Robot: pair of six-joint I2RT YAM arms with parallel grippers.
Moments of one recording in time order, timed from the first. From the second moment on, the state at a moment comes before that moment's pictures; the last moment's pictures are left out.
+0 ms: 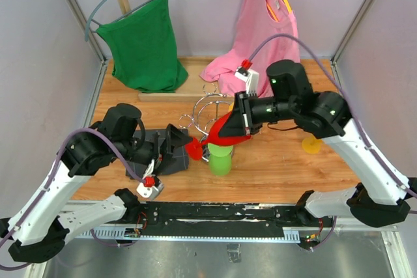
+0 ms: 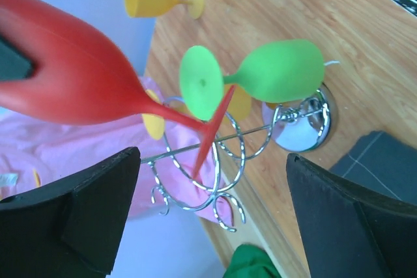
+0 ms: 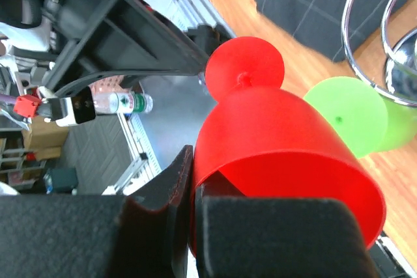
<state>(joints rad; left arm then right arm) -0.74 0.86 1.28 -1.20 0.68 1.79 0.85 1.27 1.71 -0.98 -0.54 0.61</state>
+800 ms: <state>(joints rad) -0.74 1.01 1.46 -0.37 0.16 0.23 0.72 0.93 2.12 -1.64 0.71 0.54</state>
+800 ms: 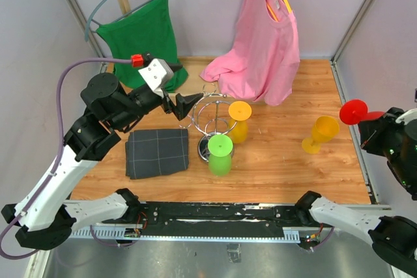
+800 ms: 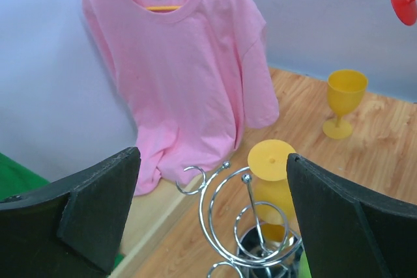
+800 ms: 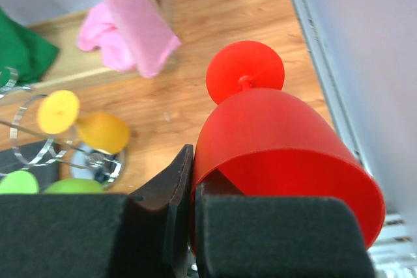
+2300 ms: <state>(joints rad) -0.74 0.98 1.40 -0.42 0.13 0.11 0.31 1.35 1.34 -1.15 0.18 0.41</state>
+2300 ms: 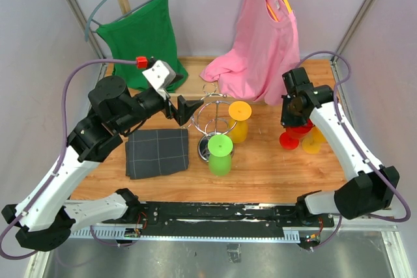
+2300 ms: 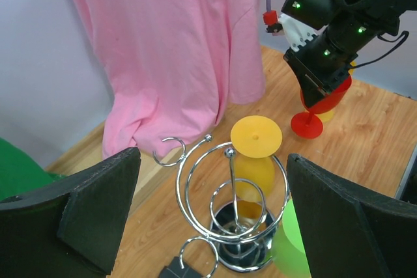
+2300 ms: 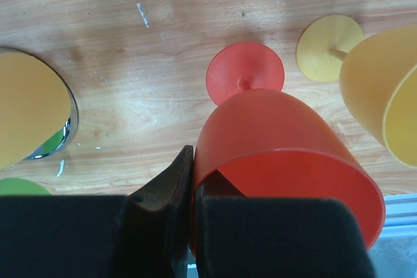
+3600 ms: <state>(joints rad) -0.74 0.95 1.40 -0.45 0.12 0.12 0.24 1.29 1.47 -1.24 0.12 0.39</state>
